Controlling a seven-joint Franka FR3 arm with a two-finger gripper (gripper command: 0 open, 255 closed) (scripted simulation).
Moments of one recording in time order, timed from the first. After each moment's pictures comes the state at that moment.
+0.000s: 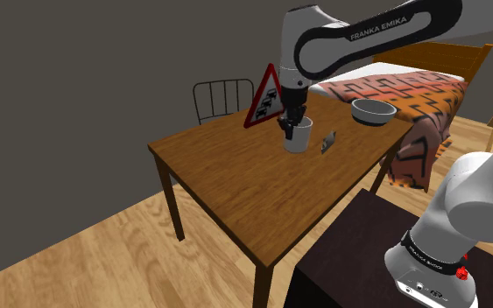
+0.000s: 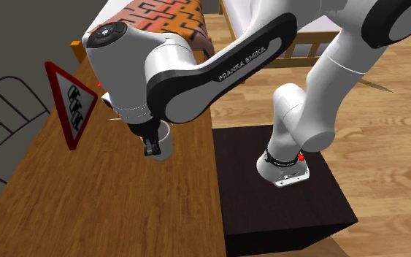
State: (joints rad) arm 0.10 -0.26 0.08 -2.25 -0.03 1.94 0.08
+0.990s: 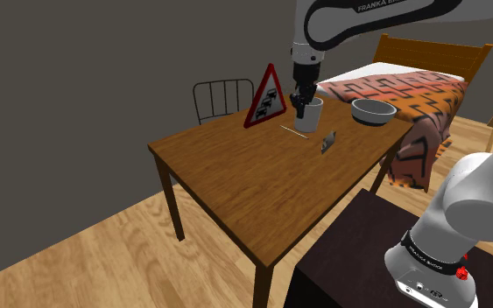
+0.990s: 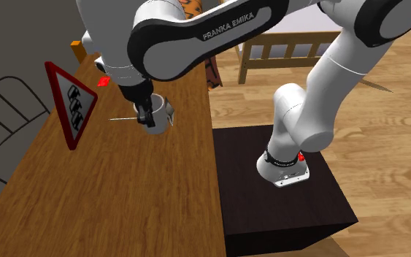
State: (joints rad) arm 0.04 -0.27 -0.01 -2.13 -0.05 1.82 -0.04
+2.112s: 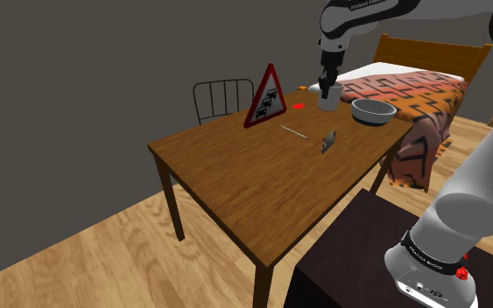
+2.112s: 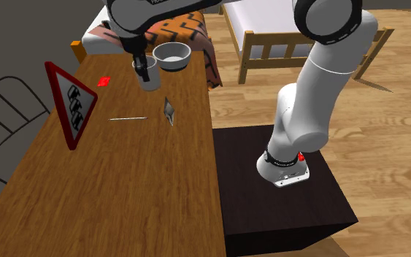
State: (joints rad) arm -0.12 -0.05 -0.25 -1.88 -0.08 1.82 -0.44
